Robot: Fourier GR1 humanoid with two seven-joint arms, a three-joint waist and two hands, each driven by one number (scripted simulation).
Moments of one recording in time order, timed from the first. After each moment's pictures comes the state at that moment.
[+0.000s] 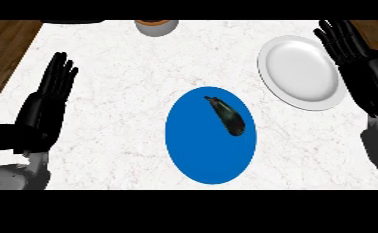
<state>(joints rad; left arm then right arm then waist) -0.12 0.47 -0.18 -1.66 0.35 0.31 -0.03 -0.35 -0.52 0.05 -1.60 -0.32 0.08 -0.03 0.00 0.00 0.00</state>
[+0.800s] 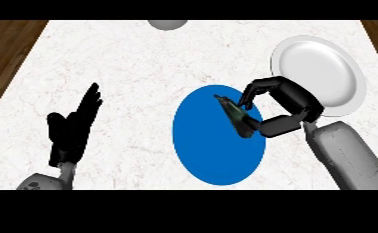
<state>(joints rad) -0.08 0.41 -0.31 -1.49 0.27 0.36 0.13 -0.42 -0.41 0.33 -1.32 -0.24 0.37 -0.16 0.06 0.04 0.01</state>
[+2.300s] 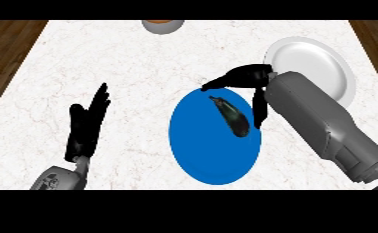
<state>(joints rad) -0.12 0.33 -0.30 -1.41 0.20 0.39 0.18 -0.96 -0.35 0.75 -0.66 0.41 0.60 -0.55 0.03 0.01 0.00</state>
